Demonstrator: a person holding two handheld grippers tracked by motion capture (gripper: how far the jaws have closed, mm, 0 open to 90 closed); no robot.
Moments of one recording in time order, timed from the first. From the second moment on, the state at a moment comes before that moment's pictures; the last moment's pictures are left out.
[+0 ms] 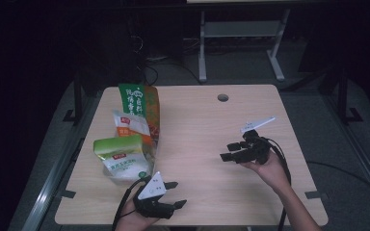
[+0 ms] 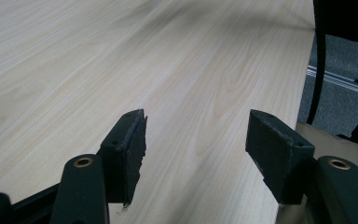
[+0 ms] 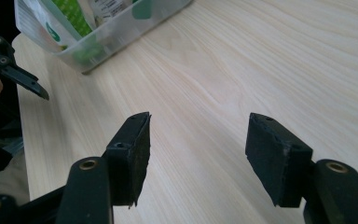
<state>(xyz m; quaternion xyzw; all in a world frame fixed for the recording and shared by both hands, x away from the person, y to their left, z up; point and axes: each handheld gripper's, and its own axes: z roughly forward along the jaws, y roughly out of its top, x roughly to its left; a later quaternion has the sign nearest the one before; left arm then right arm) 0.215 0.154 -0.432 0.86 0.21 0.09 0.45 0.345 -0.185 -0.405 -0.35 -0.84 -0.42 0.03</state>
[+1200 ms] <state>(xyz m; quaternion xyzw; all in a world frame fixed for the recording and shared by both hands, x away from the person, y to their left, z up) 0.216 0.155 -0.433 0.86 0.22 0.08 0.45 0.293 -0.240 -0.441 -0.40 -0.82 -0.42 0.01</state>
